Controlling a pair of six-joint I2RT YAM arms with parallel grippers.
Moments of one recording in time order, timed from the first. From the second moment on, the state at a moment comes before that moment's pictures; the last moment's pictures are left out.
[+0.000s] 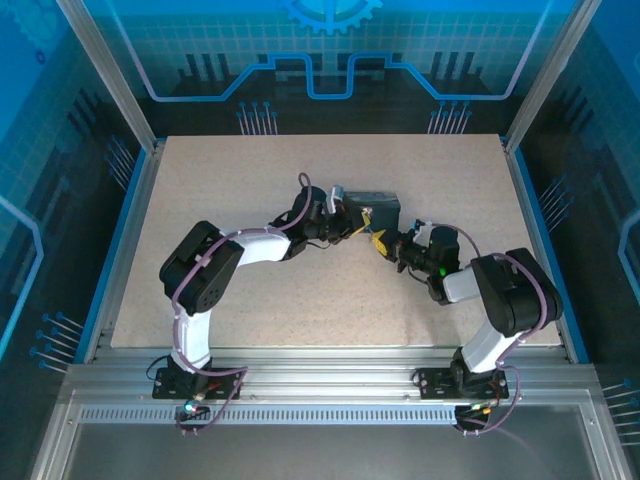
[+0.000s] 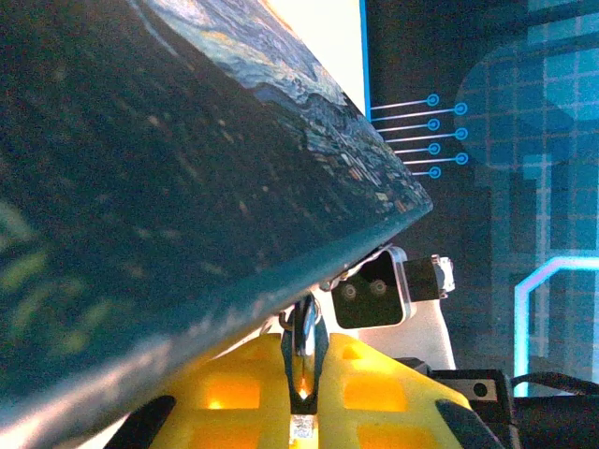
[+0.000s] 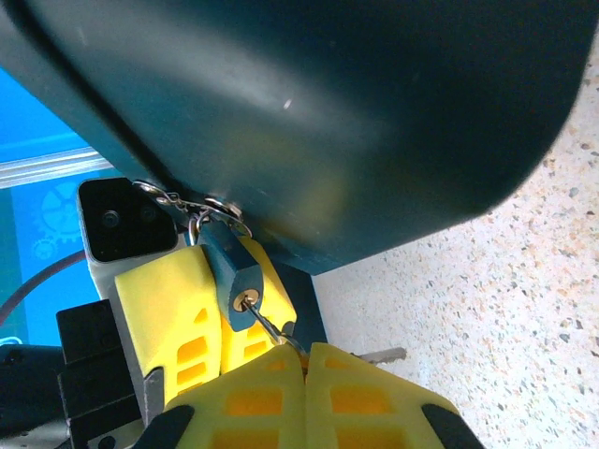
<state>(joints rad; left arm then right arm) -0.59 1.96 1.12 0.44 0.51 -1.14 0.20 1.67 0.40 1.01 -0.67 1.52</state>
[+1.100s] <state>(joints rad) -0.57 1.96 1.10 0.53 0.49 -1.17 0.19 1.87 0.45 1.29 -0.74 1.72</state>
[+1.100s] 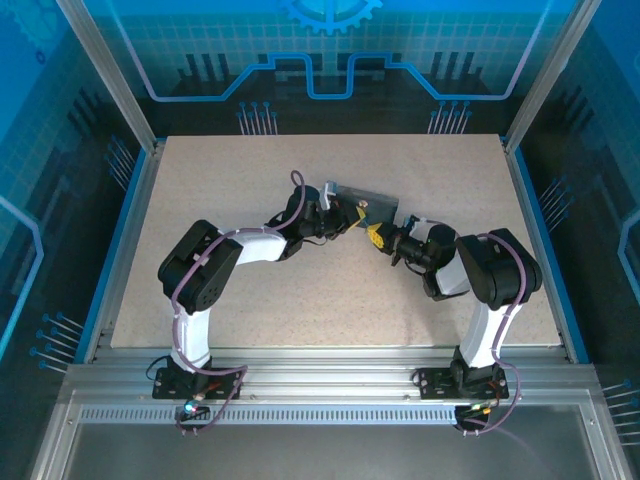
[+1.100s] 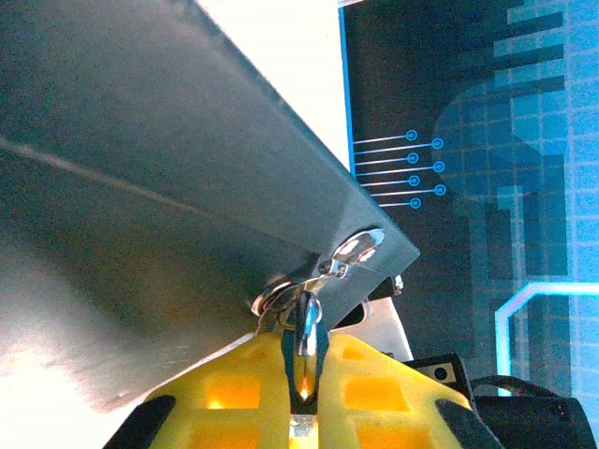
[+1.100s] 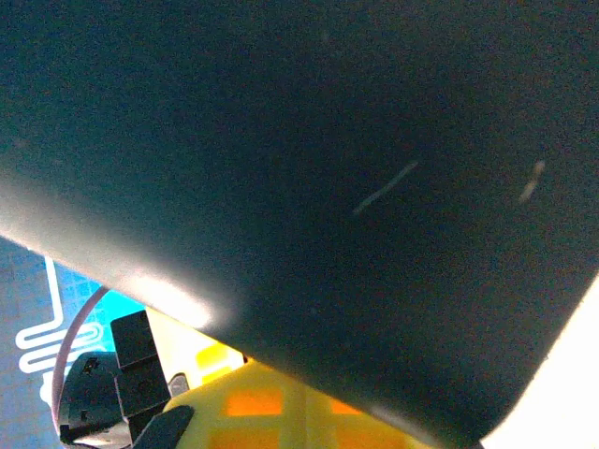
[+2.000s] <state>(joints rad) -0.57 1.98 1.02 0.56 0.49 -1.19 0.22 1.92 0.41 1.31 -0.69 1.74</state>
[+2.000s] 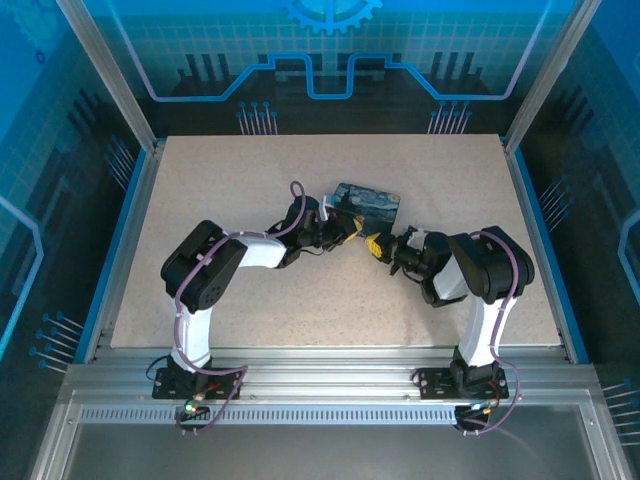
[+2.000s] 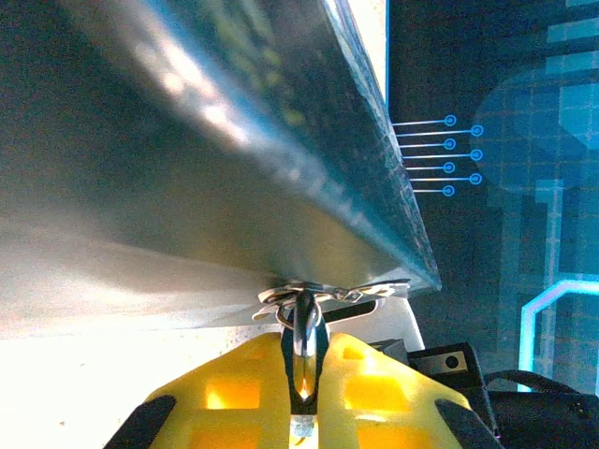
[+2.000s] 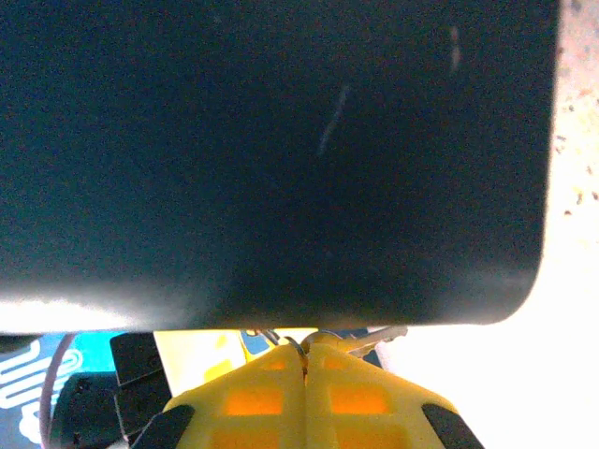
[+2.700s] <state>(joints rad) -0.58 1.98 1.02 0.59 0.50 -1.21 0.28 1.77 0.40 1.12 -0.56 1.70</state>
